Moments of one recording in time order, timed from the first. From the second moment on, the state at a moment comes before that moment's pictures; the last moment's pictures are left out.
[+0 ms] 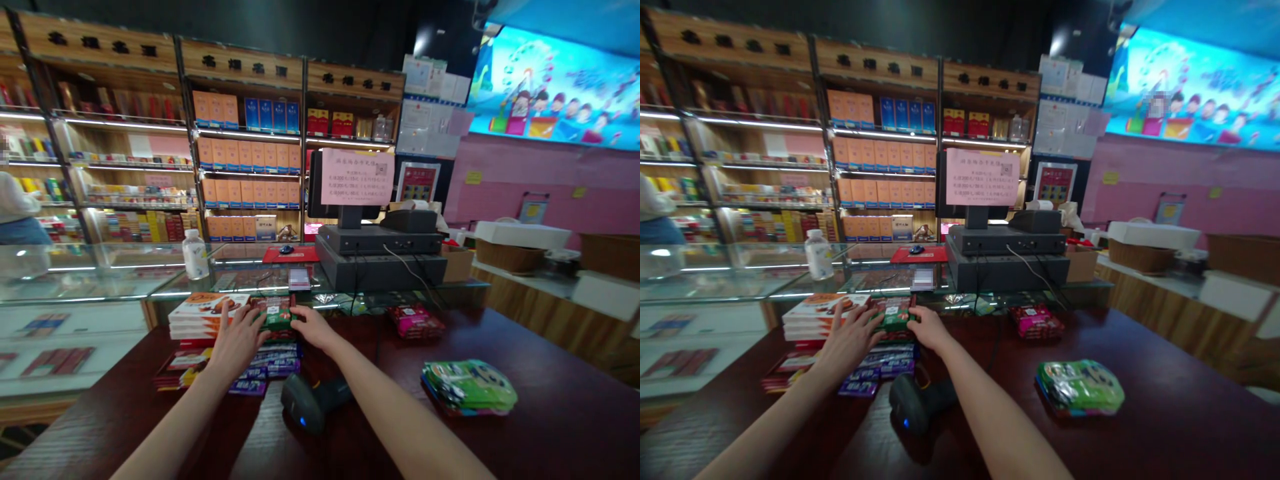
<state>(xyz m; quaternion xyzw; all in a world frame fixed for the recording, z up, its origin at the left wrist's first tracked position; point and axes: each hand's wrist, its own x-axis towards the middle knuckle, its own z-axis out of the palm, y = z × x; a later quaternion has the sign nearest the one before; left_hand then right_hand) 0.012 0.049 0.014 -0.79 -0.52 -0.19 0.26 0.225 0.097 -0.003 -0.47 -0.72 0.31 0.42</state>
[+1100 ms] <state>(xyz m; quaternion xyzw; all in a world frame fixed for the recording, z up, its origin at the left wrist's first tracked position) 0.047 0.050 0.020 -0.75 -0.61 -0.24 0.08 0.267 0.060 -0.013 -0.45 -0.53 0.52 0.49</state>
